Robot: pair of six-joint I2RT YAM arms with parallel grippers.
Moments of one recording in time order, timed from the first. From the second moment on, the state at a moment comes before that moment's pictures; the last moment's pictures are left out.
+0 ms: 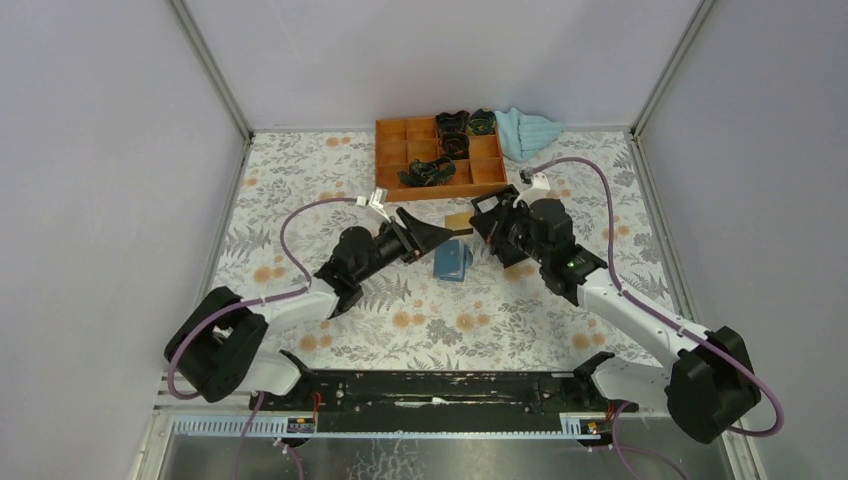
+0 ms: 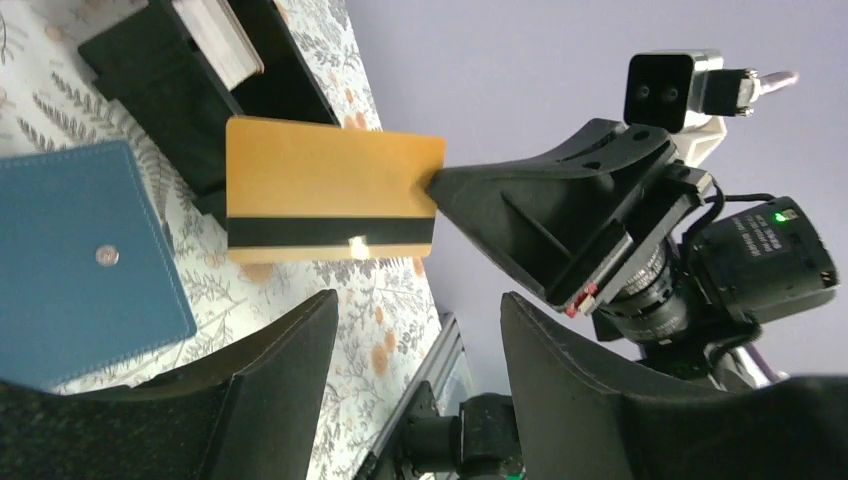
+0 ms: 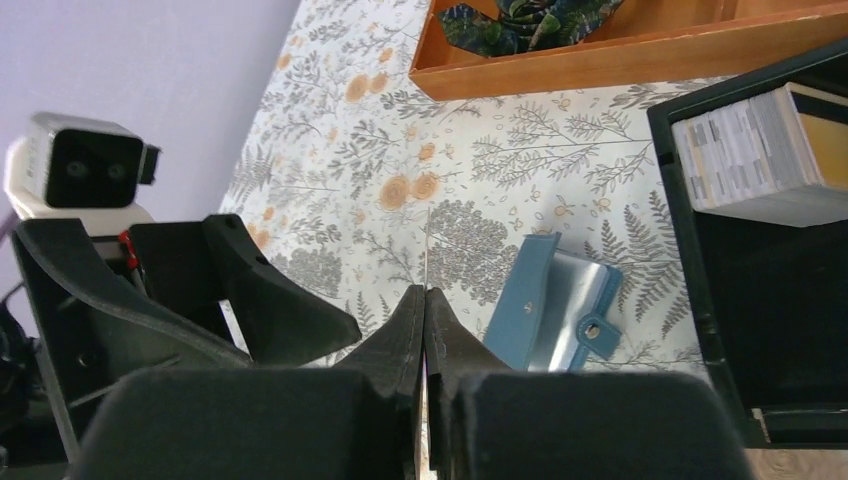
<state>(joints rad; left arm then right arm) -0.64 1.38 0.55 0.80 0.24 -1.15 0.55 1.16 0.75 0.12 -0.08 0.62</state>
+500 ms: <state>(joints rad) -0.68 1.25 0.35 0.93 0.13 -1.25 0.59 1.05 0.58 0.45 -0.07 0.80</state>
